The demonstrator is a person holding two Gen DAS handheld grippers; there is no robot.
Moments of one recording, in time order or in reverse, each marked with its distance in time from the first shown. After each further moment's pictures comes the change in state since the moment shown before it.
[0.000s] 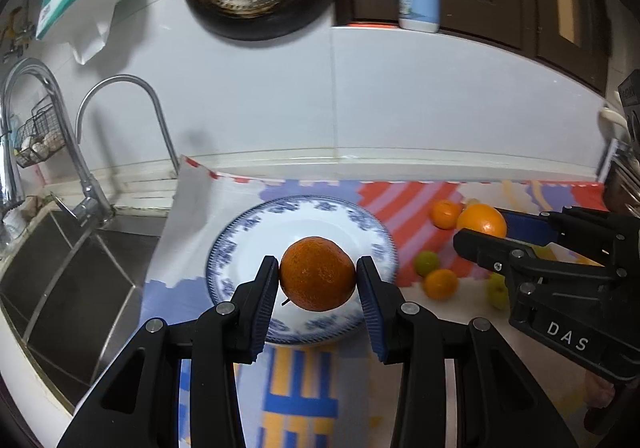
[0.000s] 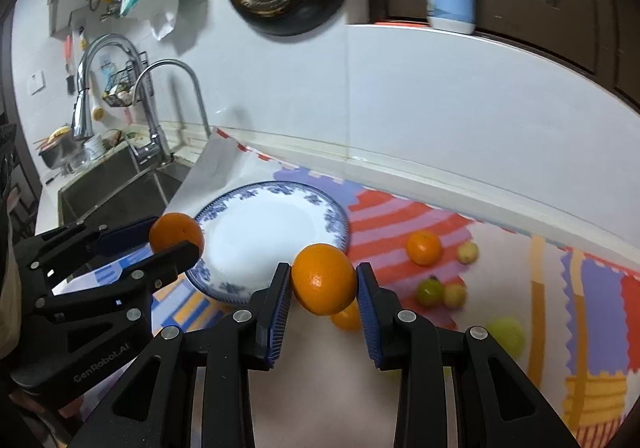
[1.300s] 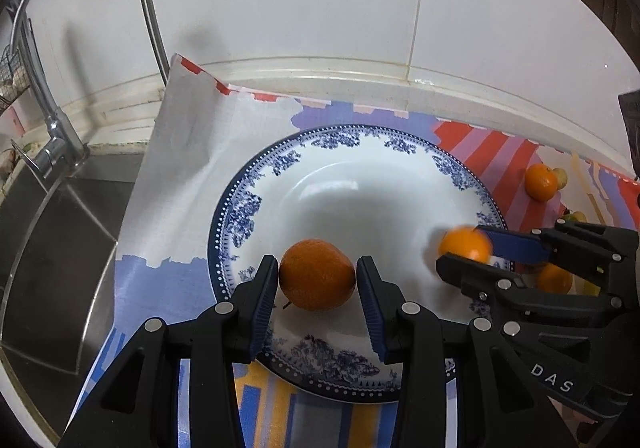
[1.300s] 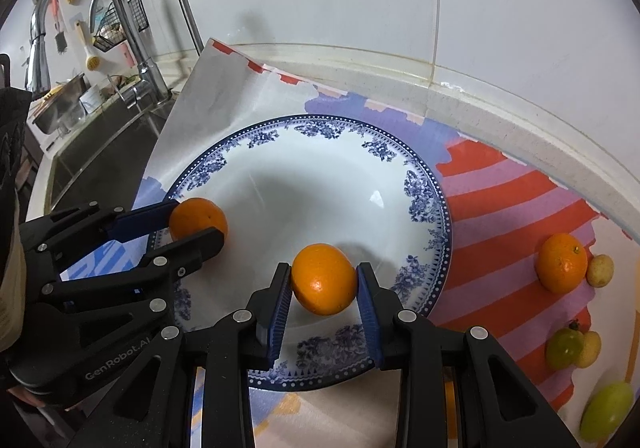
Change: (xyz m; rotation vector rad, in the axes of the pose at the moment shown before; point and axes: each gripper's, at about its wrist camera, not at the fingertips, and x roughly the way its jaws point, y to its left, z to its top) left arm 0.124 0.059 -0.013 -0.068 0.253 -0.014; right arm 0.150 0.031 0.006 -0.003 0.270 0.120
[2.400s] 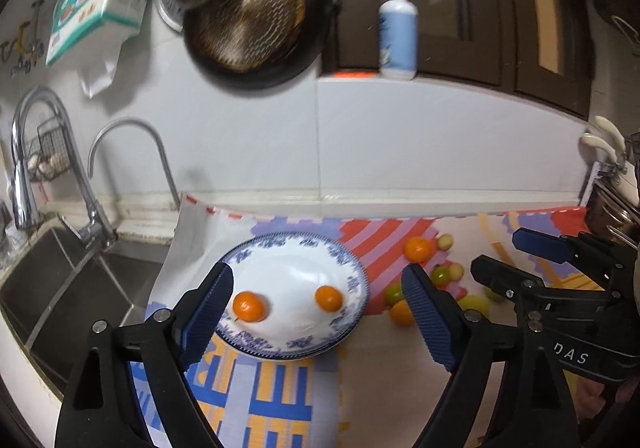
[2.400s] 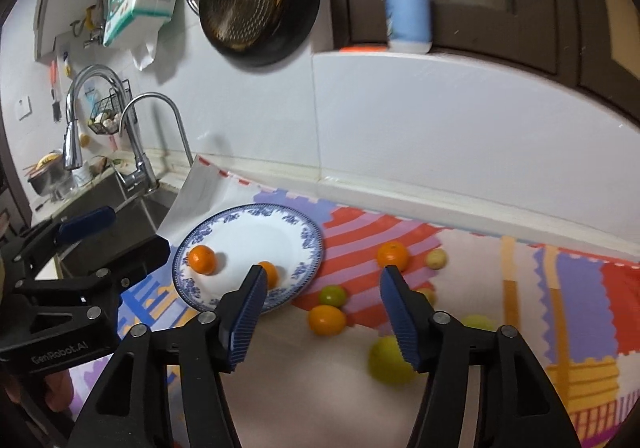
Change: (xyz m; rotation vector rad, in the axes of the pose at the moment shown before) left arm -0.173 -0.084 -0.019 0.070 -0.364 -0.023; right arm -0.197 -0.030 -0.067 0.069 -0.348 -0.197
